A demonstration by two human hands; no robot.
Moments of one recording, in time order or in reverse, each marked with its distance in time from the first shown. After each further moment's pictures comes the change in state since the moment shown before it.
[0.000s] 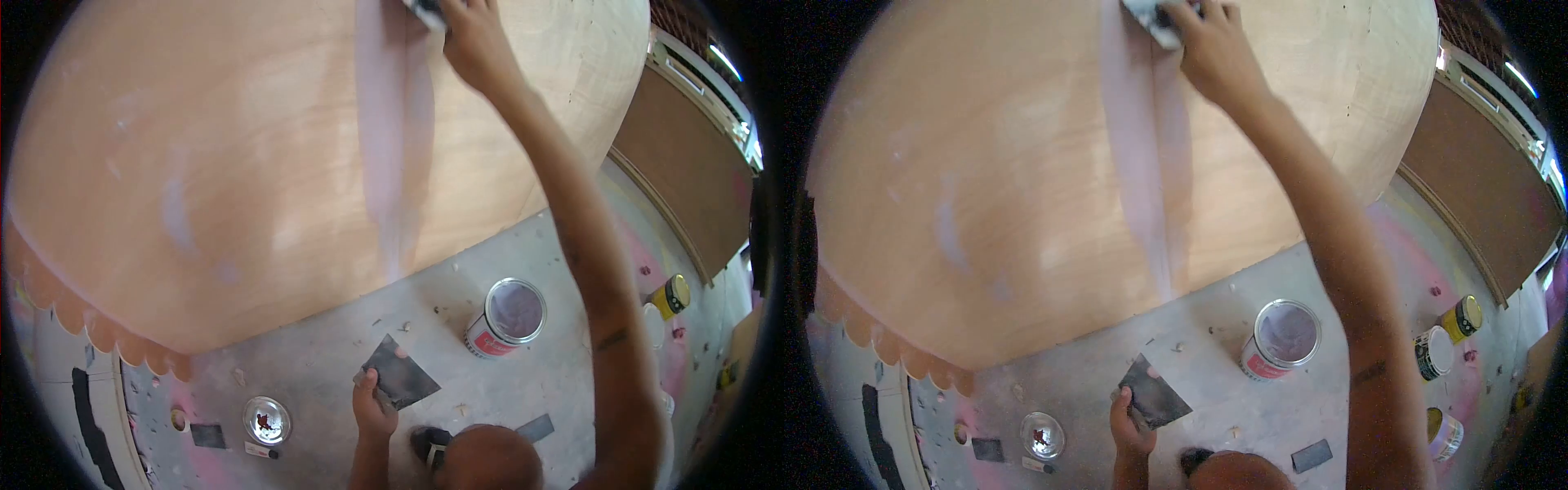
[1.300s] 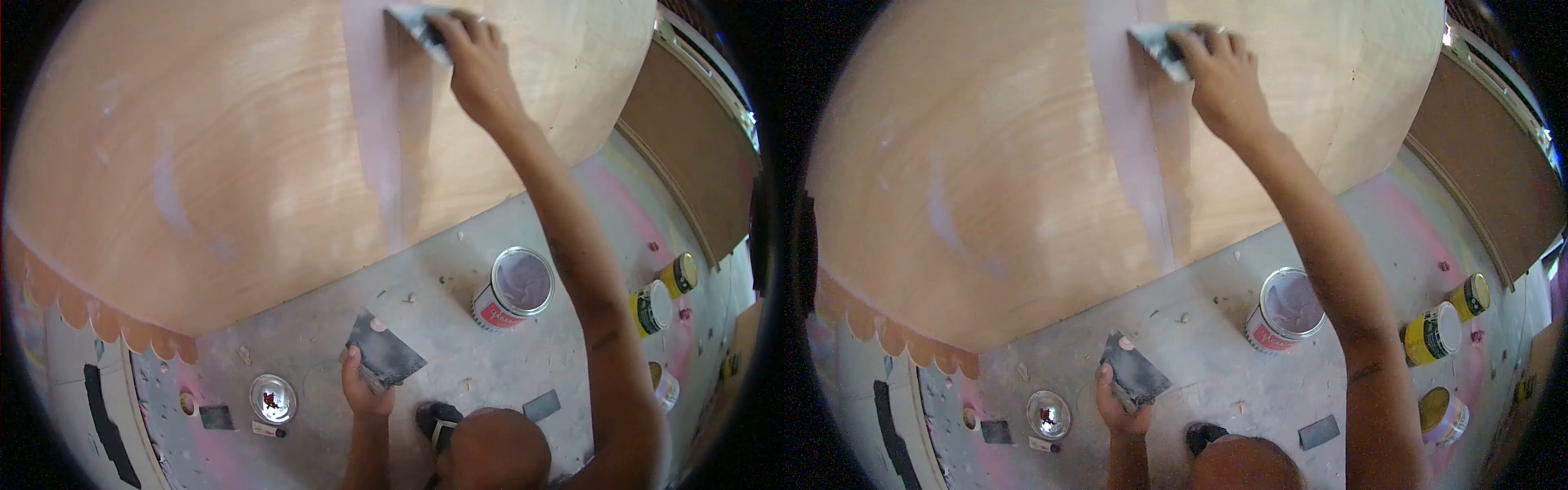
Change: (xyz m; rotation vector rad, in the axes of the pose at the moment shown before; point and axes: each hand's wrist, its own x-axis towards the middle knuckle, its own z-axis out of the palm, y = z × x) left_hand -0.004 0.033 0.021 -0.275 0.098 -0.032; right_hand -0.087 -0.019 -0.010 -0.034 -0.258 0.159
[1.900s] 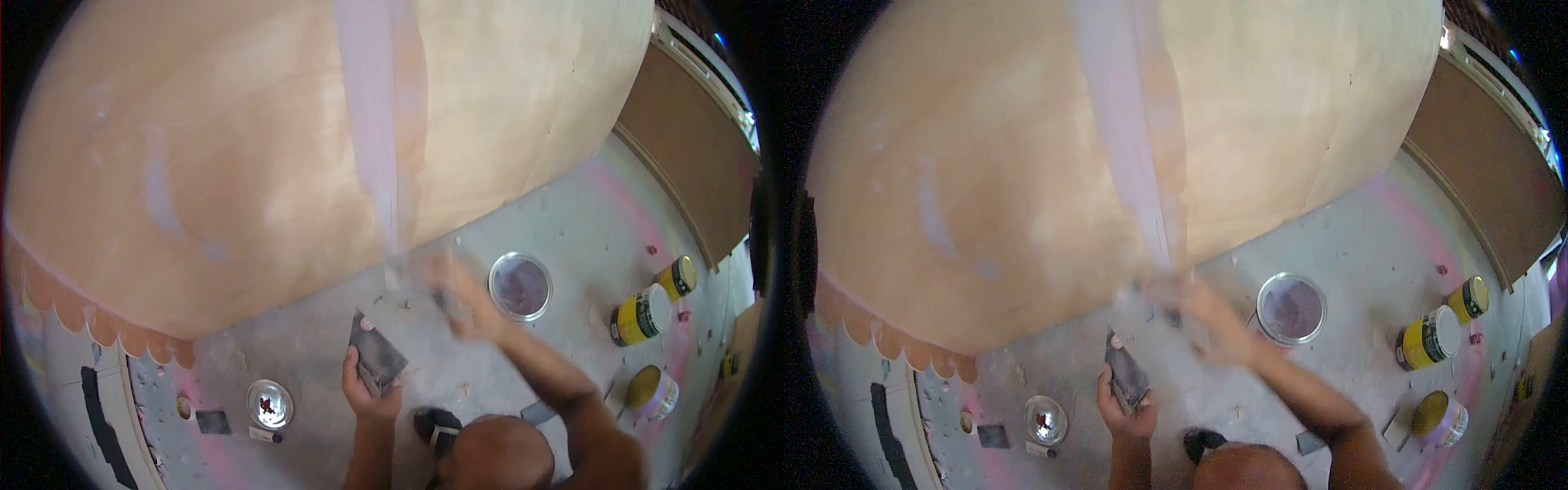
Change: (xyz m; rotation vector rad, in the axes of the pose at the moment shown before) left_hand 0.001 -0.011 0.008 -0.268 0.129 -0.089; right_hand -0.192 -0.112 -0.088 1.123 -0.532 0.159
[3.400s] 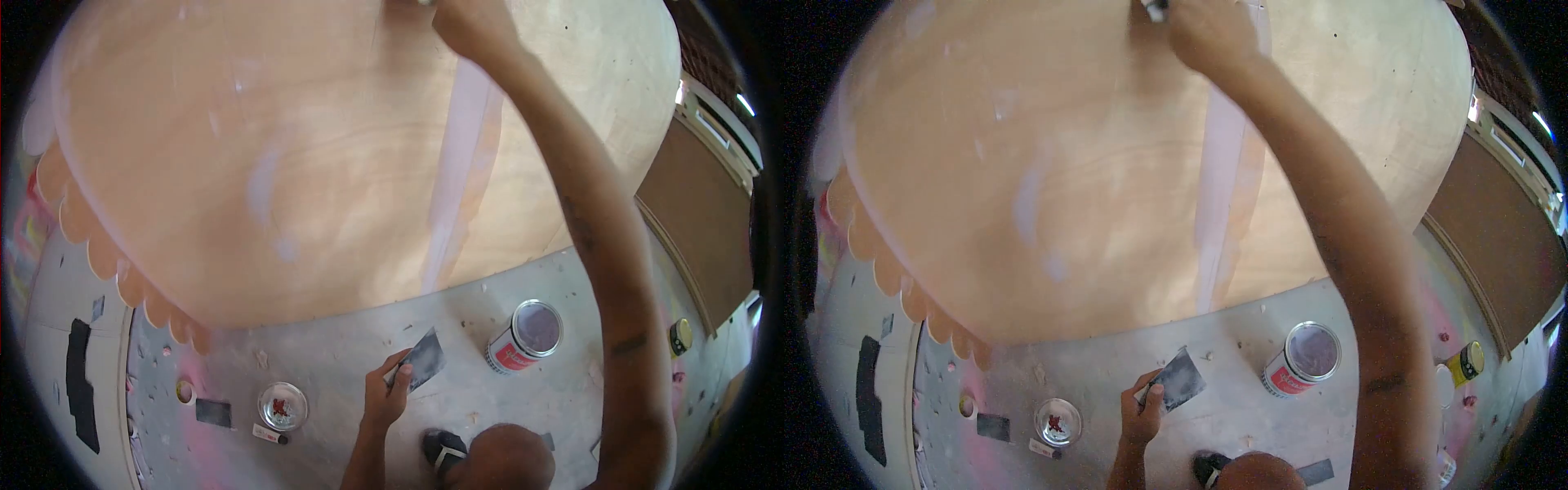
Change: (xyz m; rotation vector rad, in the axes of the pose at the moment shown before) left_hand -0.005 0.059 -0.023 1.035 -0.365 0.466; right_hand 0.355 -0.137 -0.087 -1.249 0.454 -0.105
